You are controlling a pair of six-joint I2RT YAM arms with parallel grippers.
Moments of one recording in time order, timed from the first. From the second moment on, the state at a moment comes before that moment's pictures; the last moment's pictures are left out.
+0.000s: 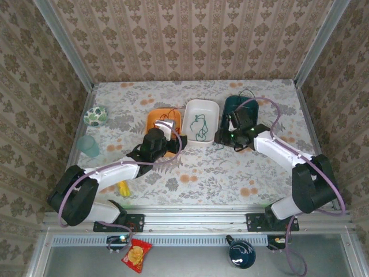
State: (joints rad) left arm -0.72 1.37 0.62 0.35 -0.04 -0.30; right arm 0.38 1.48 0.96 -0.49 -0.14 0.57
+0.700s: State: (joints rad) left arm -0.72 1.38 0.62 0.35 -0.03 -0.30; right arm 0.38 1.70 0.97 -0.43 -0.13 0.62
